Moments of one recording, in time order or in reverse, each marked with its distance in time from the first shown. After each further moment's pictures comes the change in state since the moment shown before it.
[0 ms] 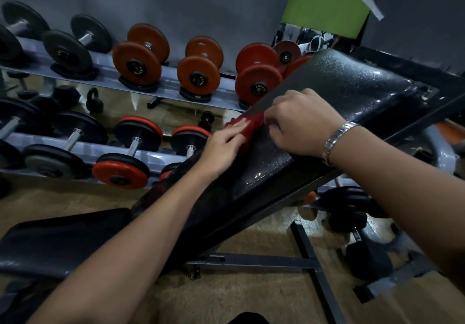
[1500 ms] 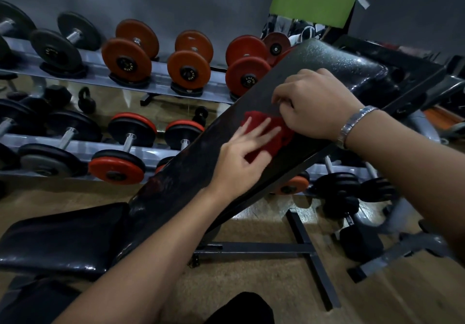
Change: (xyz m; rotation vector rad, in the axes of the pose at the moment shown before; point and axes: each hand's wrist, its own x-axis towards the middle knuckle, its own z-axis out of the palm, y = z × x) left_hand -0.072 0.037 0.050 0.121 0.006 0.332; right_hand -0.031 0.029 -0.015 0.038 0.084 0.074
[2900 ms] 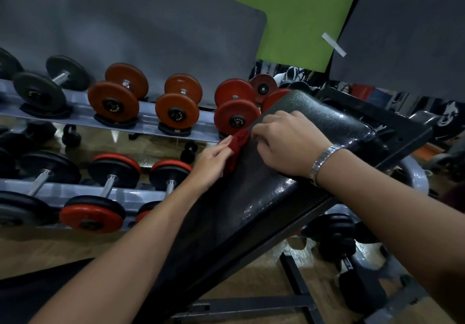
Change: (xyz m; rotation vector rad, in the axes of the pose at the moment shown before) left_hand 0.122 -0.071 -0.029 -0.189 -0.056 -0.356; right_hand 0.046 0.017 0.015 -0.058 -0.059 0.029
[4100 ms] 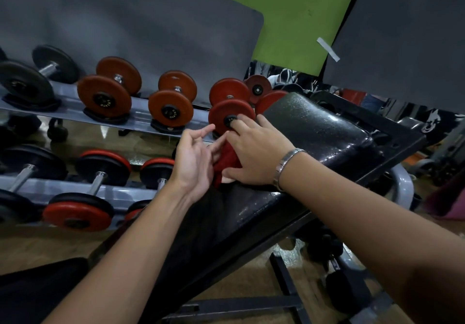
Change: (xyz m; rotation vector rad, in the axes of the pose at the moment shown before) left_hand -0.026 0.036 -0.008 -0.868 0.009 -0.199; right_hand 0.021 -0.036 0.012 -0.158 -0.238 -0.102
